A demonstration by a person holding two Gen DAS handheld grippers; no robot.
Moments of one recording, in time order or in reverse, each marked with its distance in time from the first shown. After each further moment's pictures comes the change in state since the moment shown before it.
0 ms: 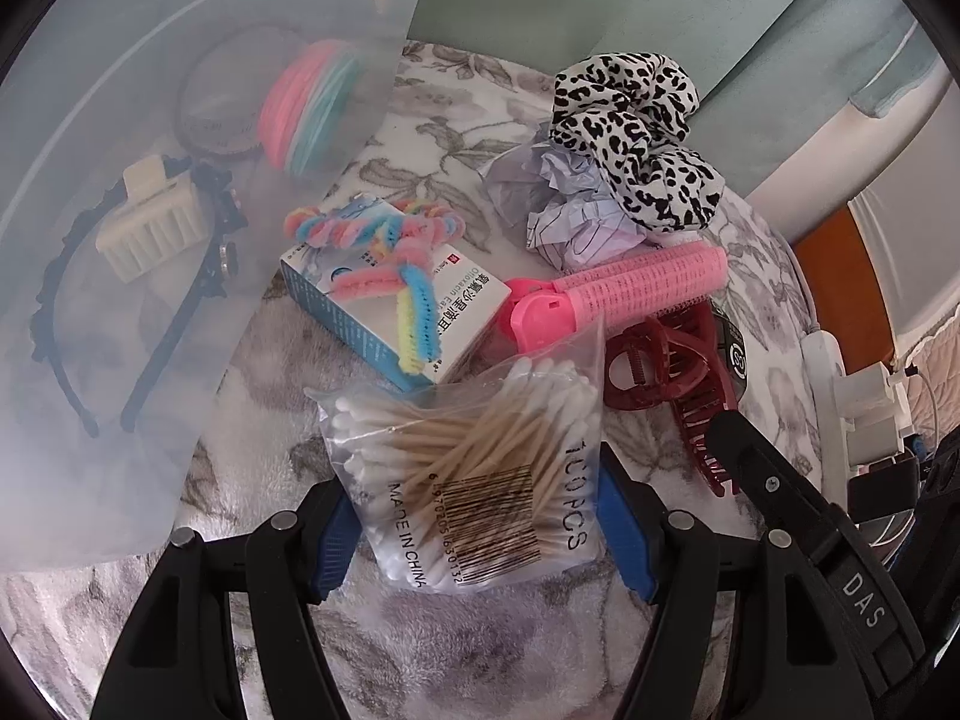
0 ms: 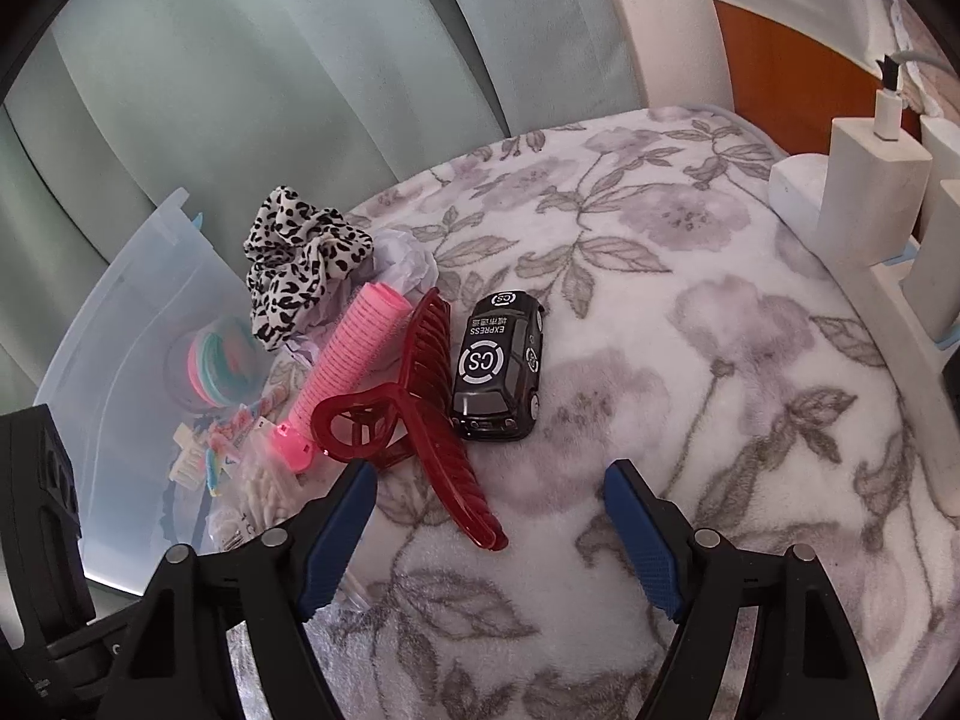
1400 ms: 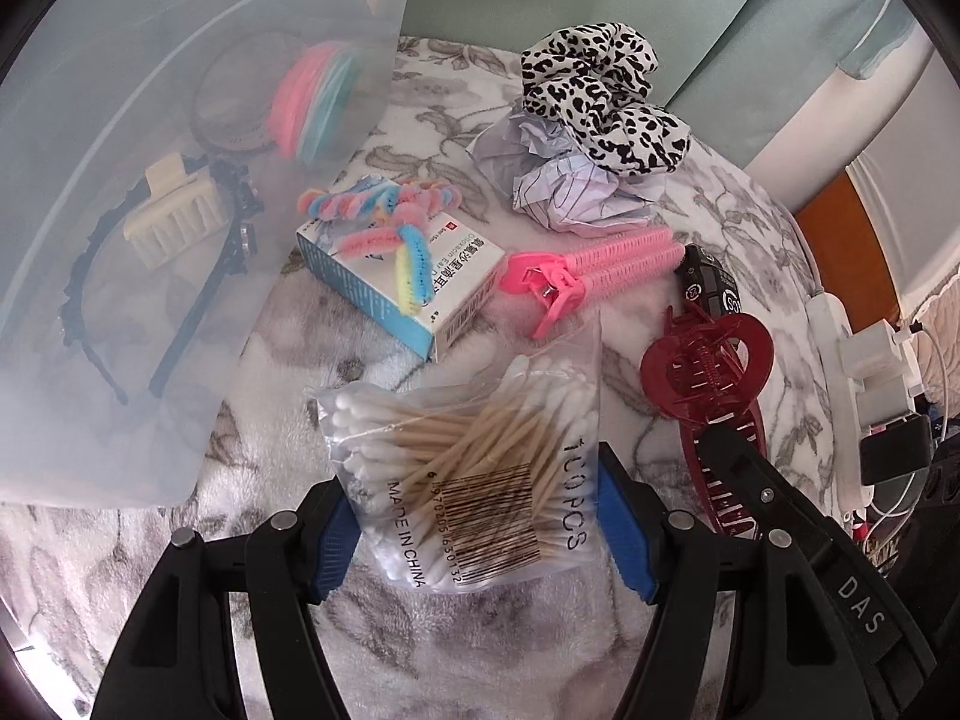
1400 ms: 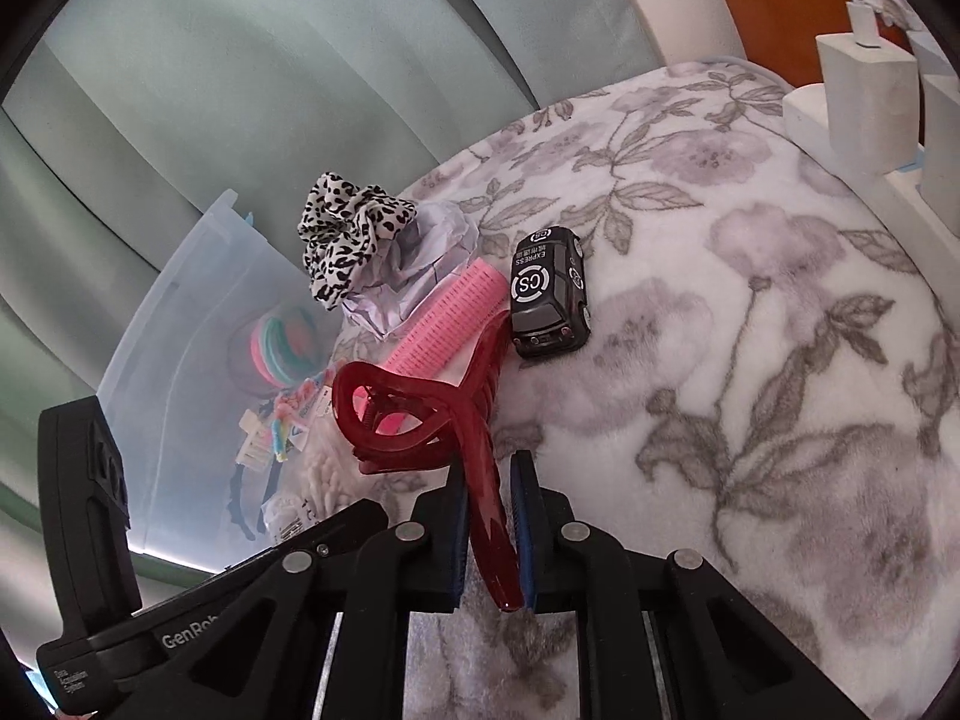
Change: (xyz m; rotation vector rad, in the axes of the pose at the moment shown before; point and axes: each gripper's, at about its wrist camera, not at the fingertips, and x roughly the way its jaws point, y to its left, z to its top) left arm -0.011 -0.003 -0.003 0.049 0.028 0.054; right arm -0.009 -0.005 -0.020 0.073 0.032 0.180
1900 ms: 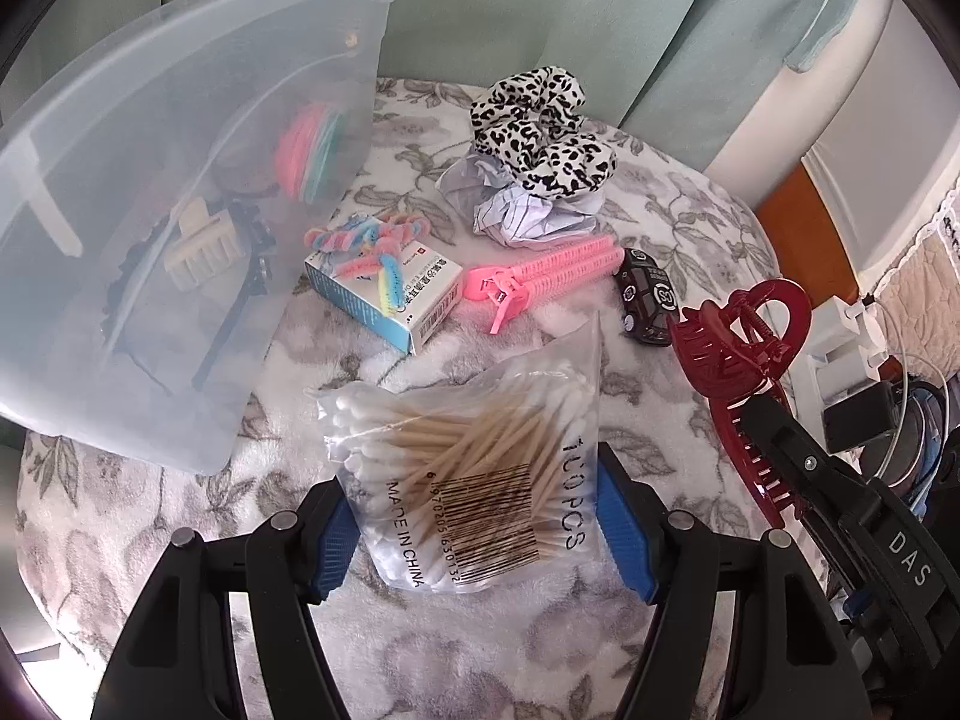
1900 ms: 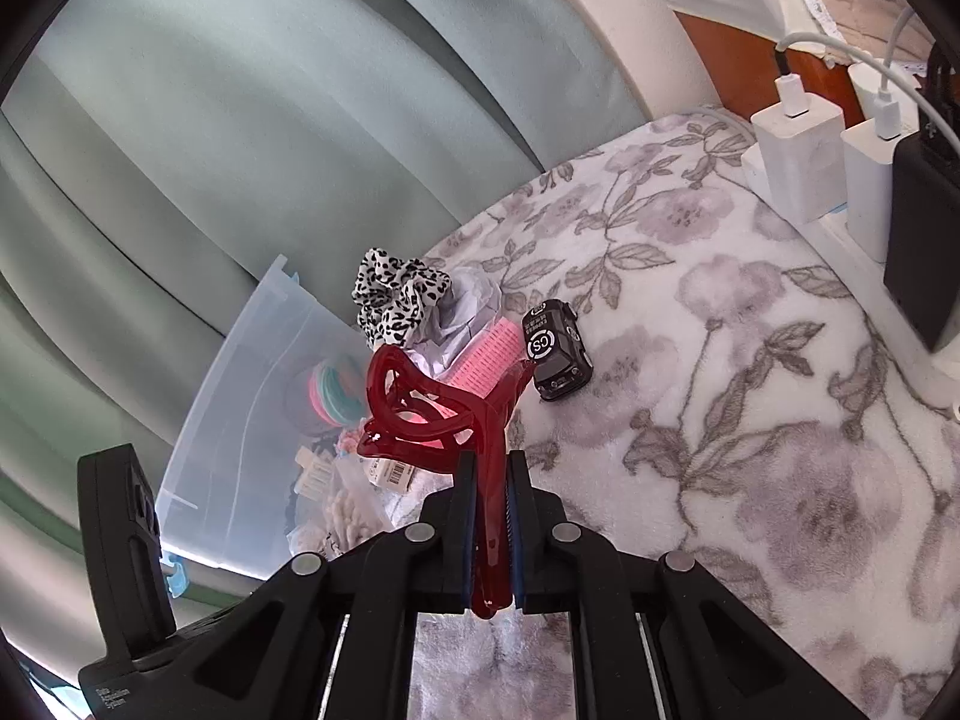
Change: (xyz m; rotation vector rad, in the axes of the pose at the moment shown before) left arm -0.048 -0.019 -0.030 0.059 -0.053 0.002; right arm -0.058 0.002 0.002 0.054 -0.101 0.065
